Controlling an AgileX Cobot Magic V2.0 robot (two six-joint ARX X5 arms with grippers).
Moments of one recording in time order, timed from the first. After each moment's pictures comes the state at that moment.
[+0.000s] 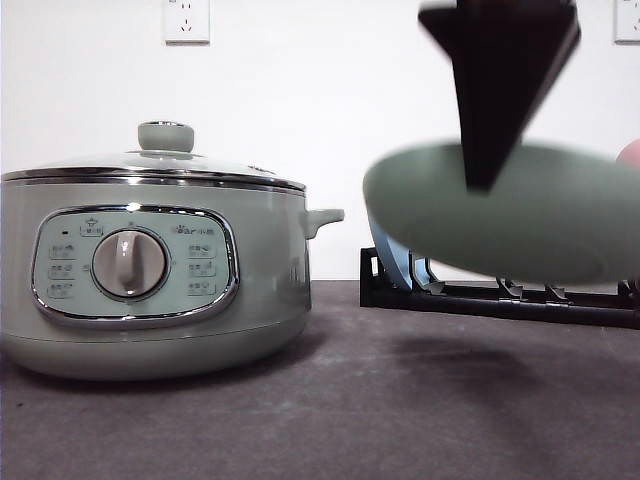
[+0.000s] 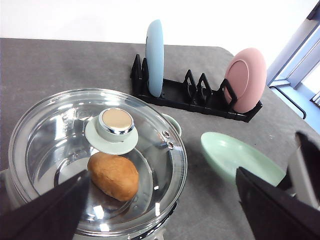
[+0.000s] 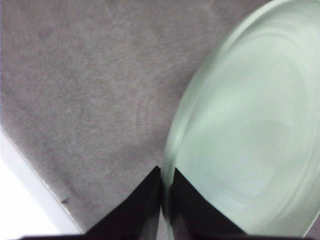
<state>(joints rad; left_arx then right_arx) 0.02 0.69 1.01 -0.75 0.66 -0.06 0.98 1.39 1.15 -1.06 0.19 -0.06</state>
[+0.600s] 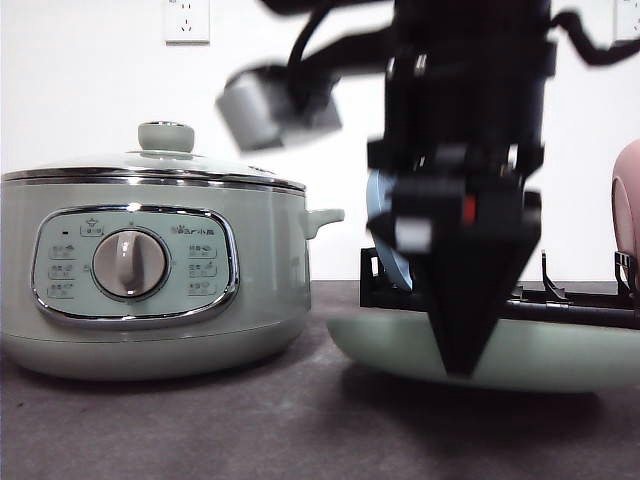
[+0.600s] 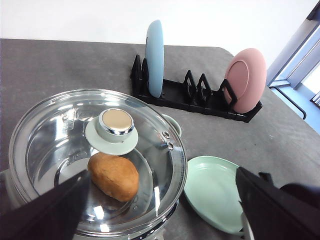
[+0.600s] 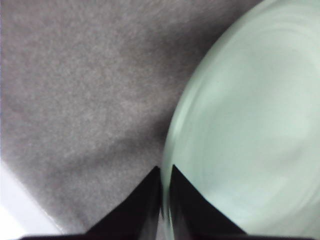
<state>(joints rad) 0.02 0.69 1.01 -0.75 0.66 -0.06 1.08 1.60 1.05 -0.92 0.22 -0.02</state>
